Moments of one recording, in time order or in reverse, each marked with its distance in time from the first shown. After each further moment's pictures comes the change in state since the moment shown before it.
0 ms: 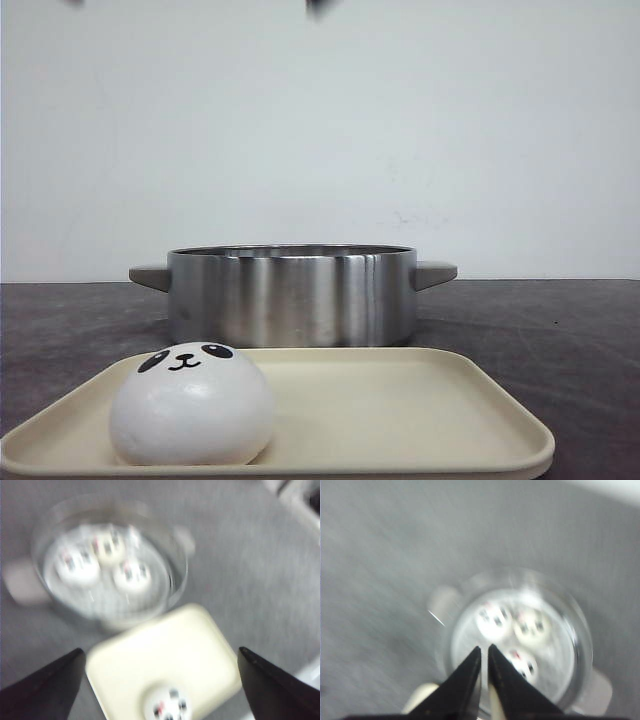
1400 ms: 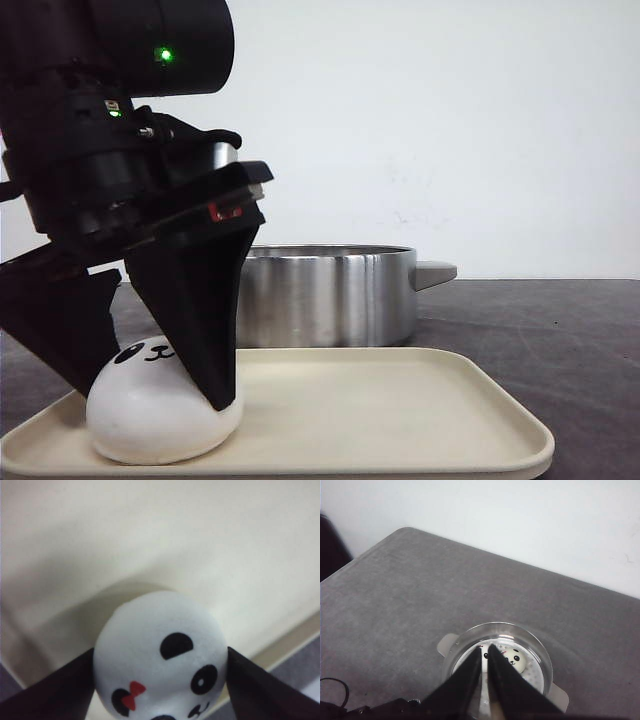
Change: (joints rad) left arm -0.176 0.505 -0.262 0.236 0.005 -0.072; right arm 0.115 -0.280 0.002 -0.050 0.186 0.009
